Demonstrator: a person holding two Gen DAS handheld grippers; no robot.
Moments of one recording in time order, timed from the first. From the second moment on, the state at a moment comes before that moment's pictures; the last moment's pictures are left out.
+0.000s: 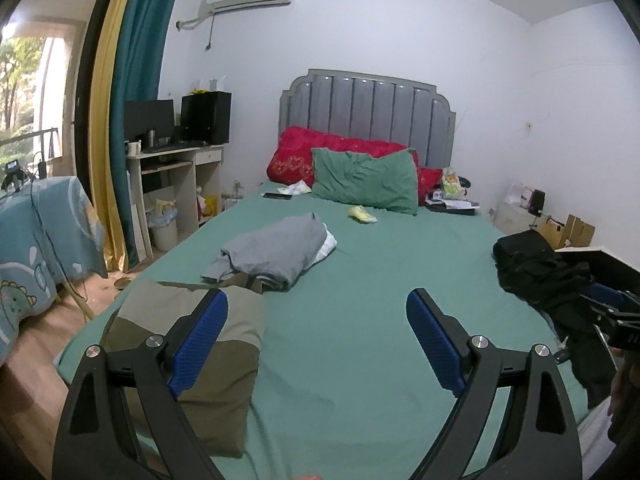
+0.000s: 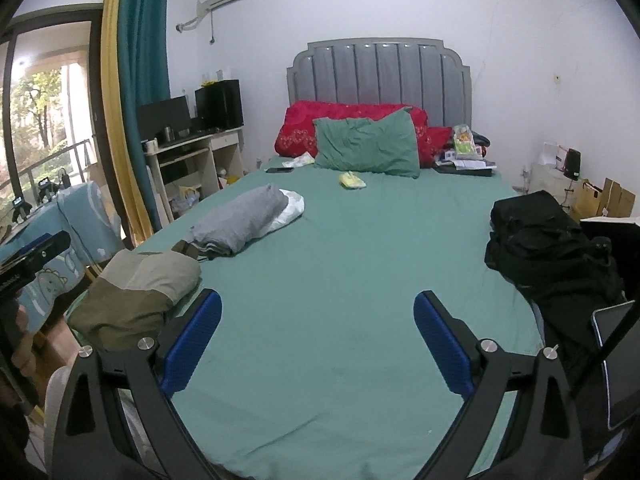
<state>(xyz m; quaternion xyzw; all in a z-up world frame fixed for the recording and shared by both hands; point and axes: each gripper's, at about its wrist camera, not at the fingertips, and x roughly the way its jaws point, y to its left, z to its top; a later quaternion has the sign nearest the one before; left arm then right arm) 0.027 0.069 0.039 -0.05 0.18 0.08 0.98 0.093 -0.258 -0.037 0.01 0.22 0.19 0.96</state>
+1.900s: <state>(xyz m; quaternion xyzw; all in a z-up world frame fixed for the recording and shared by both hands) 0.042 0.070 0.027 -0.04 0.20 0.09 0.98 0.105 -0.259 -0.052 0.02 0.25 0.18 0.95</state>
